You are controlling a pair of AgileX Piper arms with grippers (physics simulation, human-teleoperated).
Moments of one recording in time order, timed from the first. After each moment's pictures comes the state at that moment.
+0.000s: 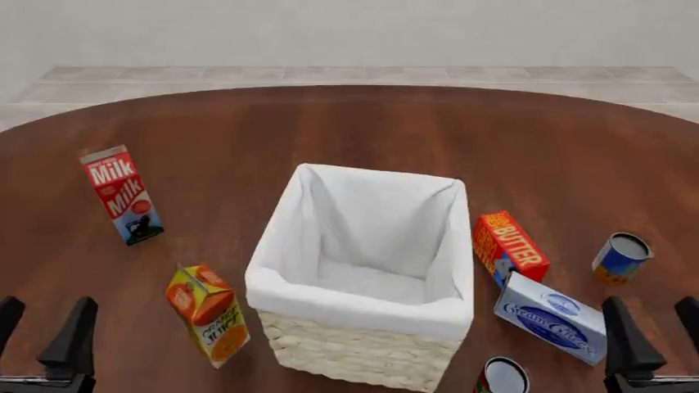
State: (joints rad) left arm 0.00 0.00 0.00 0.00 0.00; right arm 0.00 0.00 0.00 0.00 0.00
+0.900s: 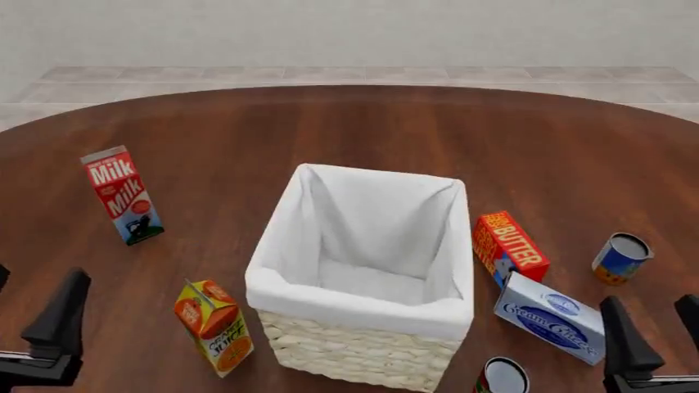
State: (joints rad) left arm -0.07 0.11 -0.14 -0.01 0.09; right arm 0.01 0.00 -0.01 0.00 -0.02
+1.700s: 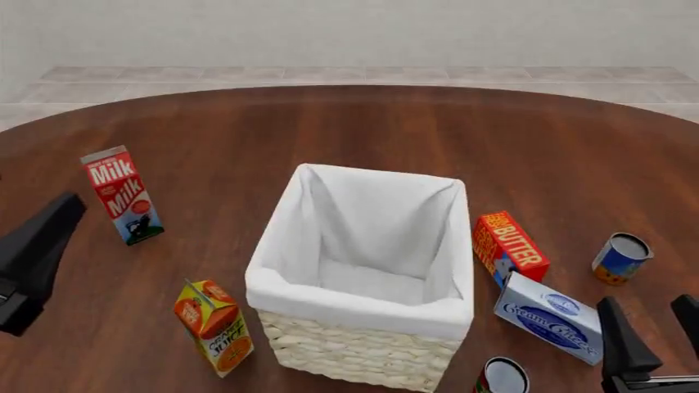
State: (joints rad) left arm -0.30 0.35 -0.56 0.19 0.17; right arm 0.03 0.00 0.00 0.00 -0.02
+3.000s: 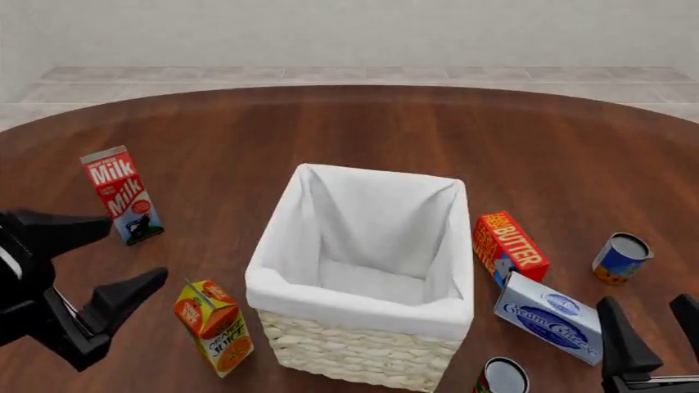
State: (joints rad) left arm -0.46 0.58 -0.72 0.68 0.33; right arm 0.03 0.00 -0.01 0.00 0.00
